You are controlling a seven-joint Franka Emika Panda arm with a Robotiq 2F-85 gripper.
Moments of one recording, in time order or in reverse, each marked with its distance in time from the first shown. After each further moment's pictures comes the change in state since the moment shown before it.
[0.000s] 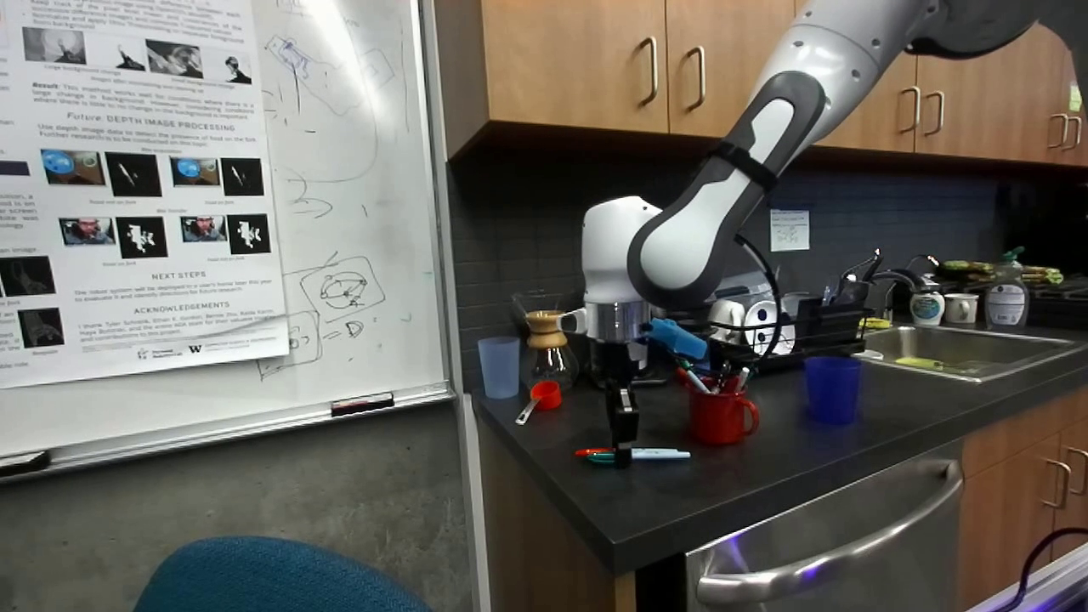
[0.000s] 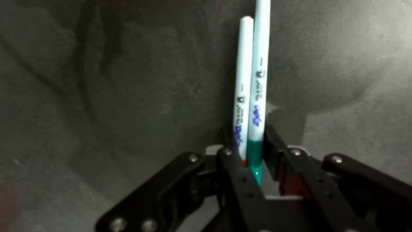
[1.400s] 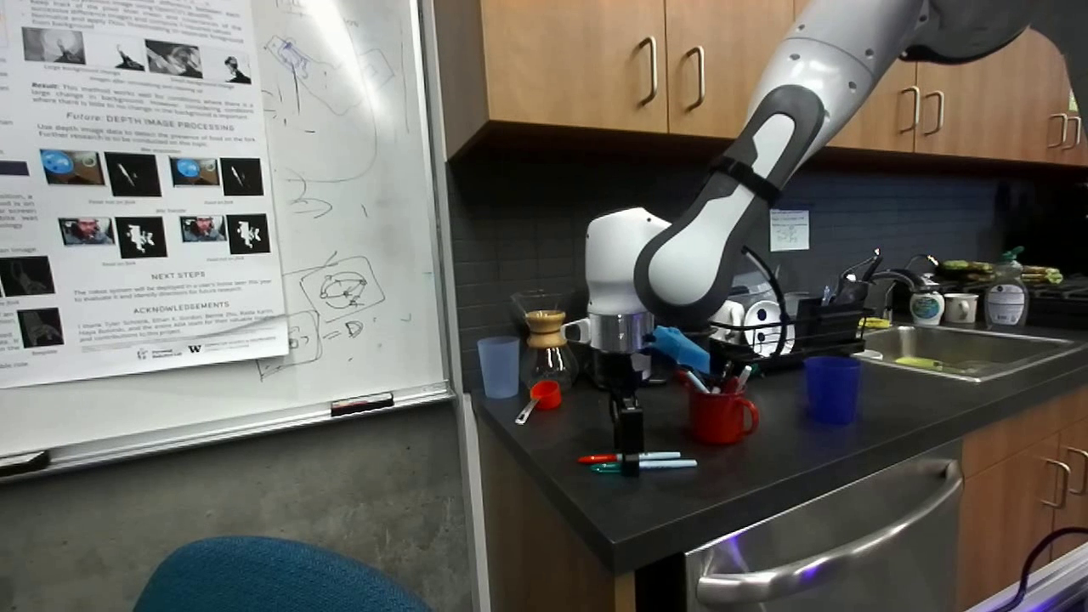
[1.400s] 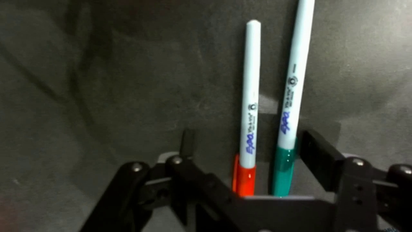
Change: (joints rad) arm 0.020 0.024 -0.031 -0.013 -0.045 0.035 0.046
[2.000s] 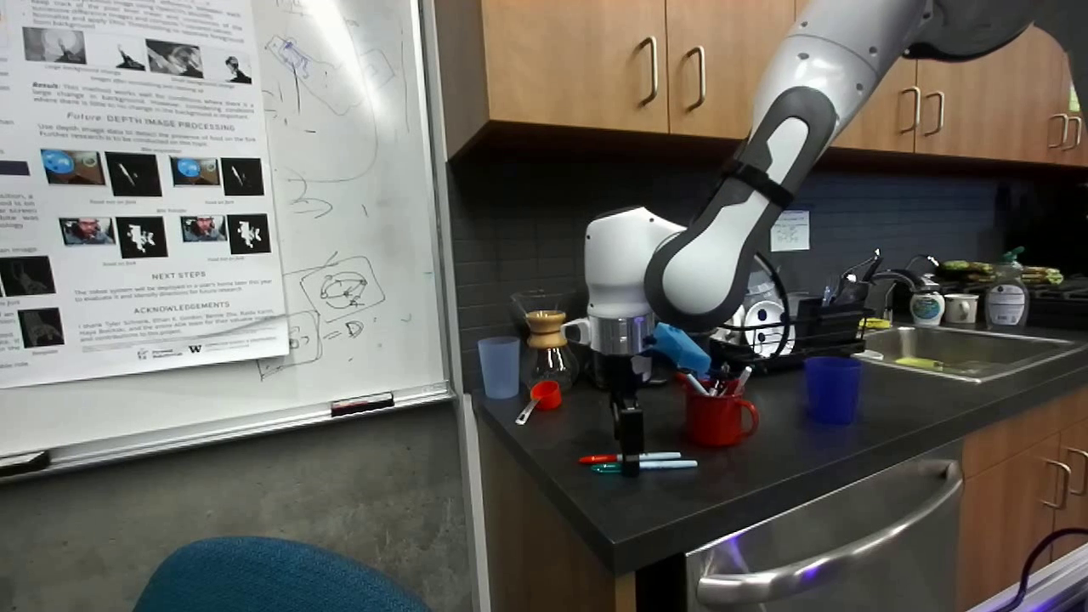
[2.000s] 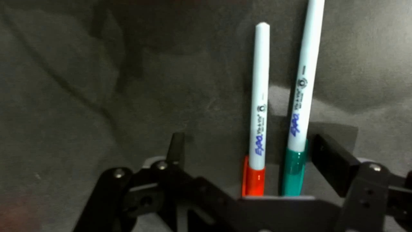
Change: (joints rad) arm 0.020 -0.005 -0.017 -0.010 -0.115 0.016 0.113
